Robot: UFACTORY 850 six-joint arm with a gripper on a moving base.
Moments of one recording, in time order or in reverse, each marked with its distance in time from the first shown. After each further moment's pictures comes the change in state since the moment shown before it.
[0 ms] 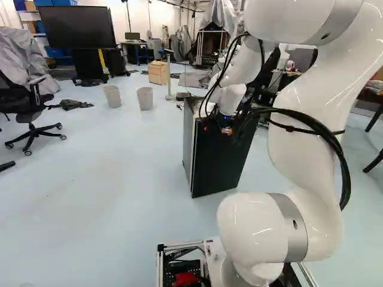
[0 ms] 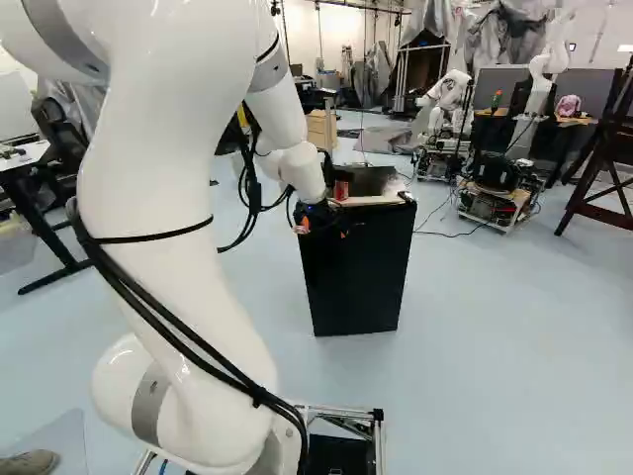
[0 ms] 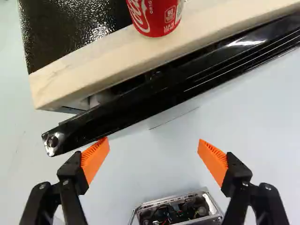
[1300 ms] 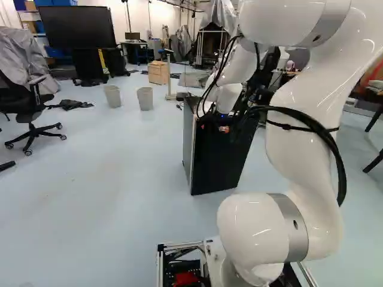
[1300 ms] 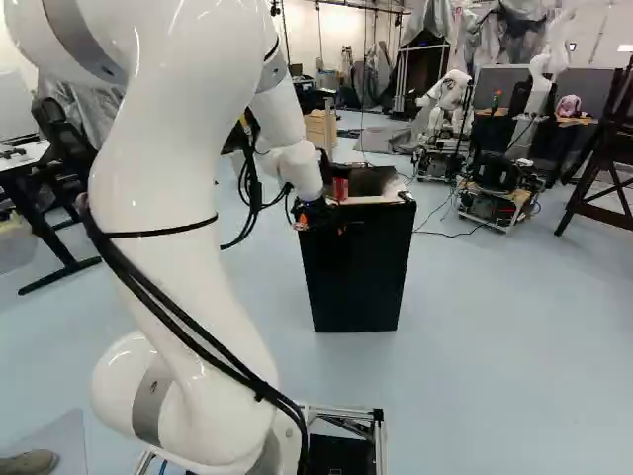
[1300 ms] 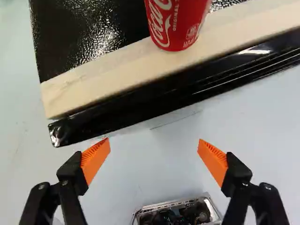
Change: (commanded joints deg) arm 1.3 -0.6 -0.8 0.0 0.0 0.0
